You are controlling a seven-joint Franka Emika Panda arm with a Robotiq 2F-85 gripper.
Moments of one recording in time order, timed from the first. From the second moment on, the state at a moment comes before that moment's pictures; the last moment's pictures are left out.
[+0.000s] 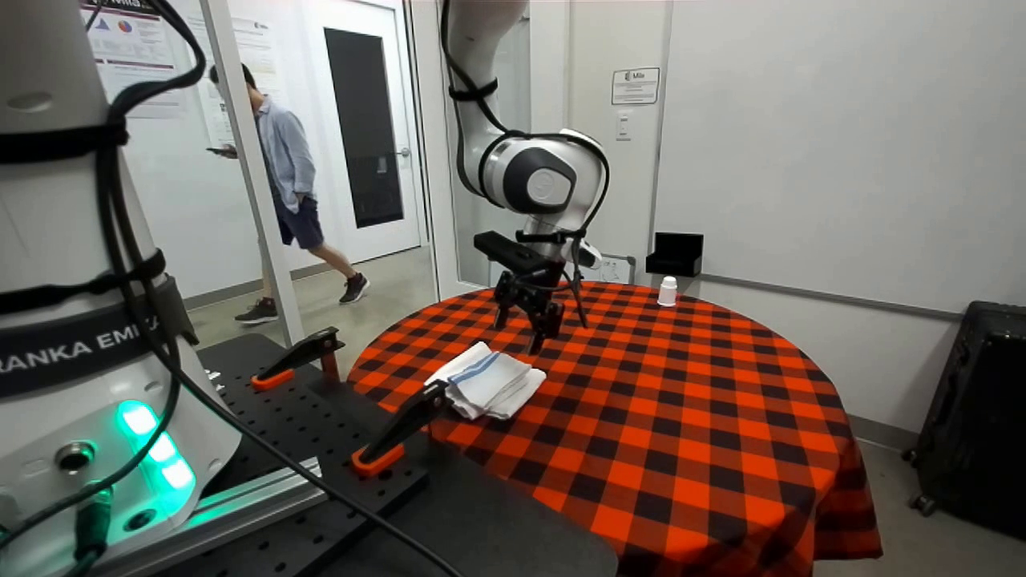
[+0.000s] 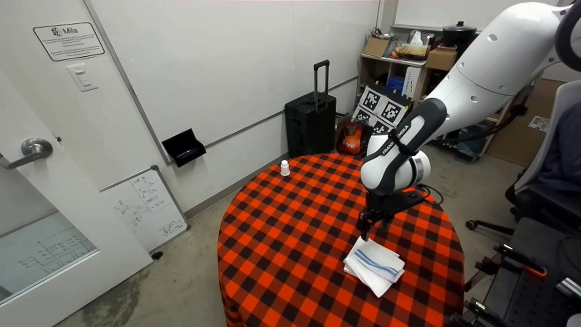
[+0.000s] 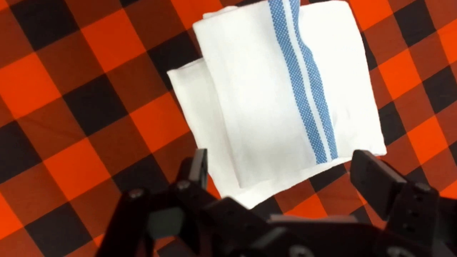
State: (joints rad) arm -0.14 0.72 0.09 -2.10 0.27 2.56 -0.10
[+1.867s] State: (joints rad) arm -0.17 0.93 0.10 -1.89 0.22 2.42 -0.19
